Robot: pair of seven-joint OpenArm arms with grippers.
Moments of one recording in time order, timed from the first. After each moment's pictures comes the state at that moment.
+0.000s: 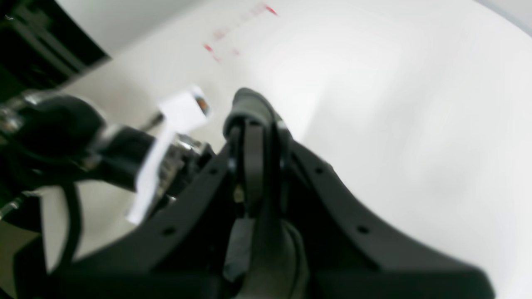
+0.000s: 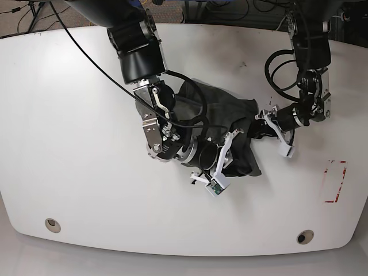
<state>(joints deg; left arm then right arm) -13.7 -14.3 -9.9 54.0 -40.8 -43.2 47.7 20.6 -8.7 -14.7 76.8 22.3 33.5 -38.4</state>
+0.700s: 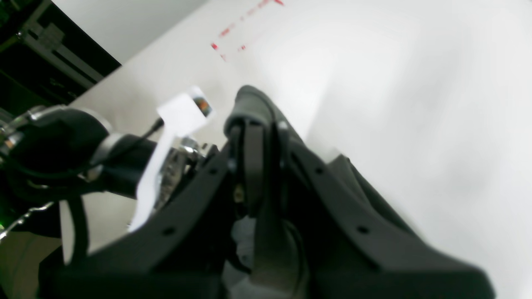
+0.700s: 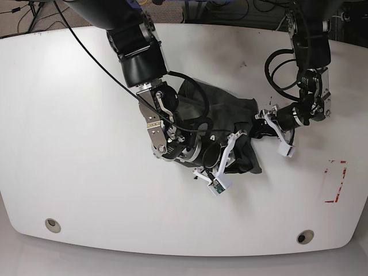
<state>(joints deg) -13.6 -14.3 -9.9 54.0 -41.0 -43.2 47.7 21.9 -8.5 -16.8 71.4 25.0 31.1 -38.2</state>
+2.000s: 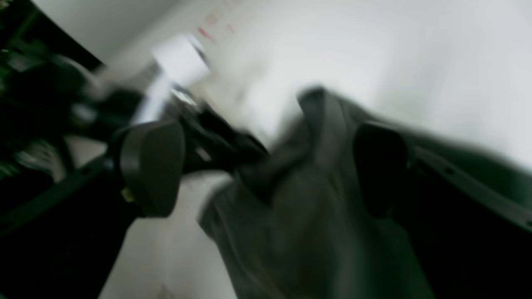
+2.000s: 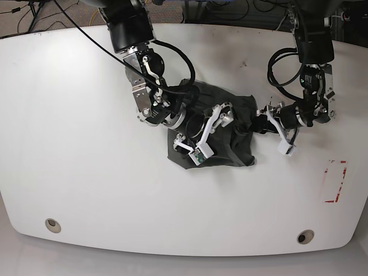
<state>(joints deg) -11.0 -15.9 -9.7 64.5 -42.2 -41.8 56.2 7.9 -2.2 -19.0 87.6 24.3 24.9 -39.2</state>
